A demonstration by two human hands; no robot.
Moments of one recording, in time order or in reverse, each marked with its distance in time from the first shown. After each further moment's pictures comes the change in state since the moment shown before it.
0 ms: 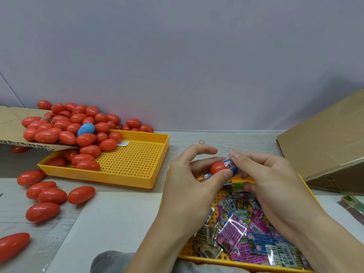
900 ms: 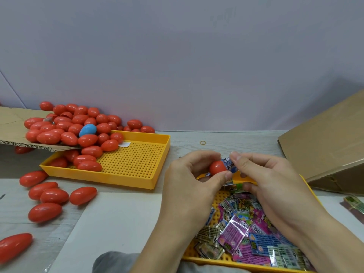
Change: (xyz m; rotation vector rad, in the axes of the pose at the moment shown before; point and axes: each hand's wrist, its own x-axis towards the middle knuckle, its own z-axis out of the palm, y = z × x) left_hand 0.000 0.003 0.000 0.139 0.075 0.029; right_hand -0.001 0.001 -0.001 0.009 -0.025 -0.005
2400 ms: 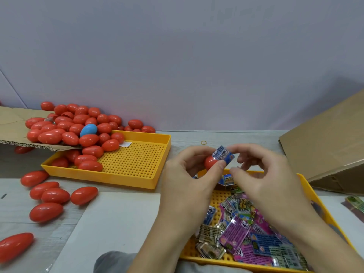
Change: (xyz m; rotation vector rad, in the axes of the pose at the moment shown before) left_hand 0.003 -0.002 -0.001 -0.155 0.028 0.036; right_hand -0.005 0.000 0.002 -0.455 0.080 -0.329
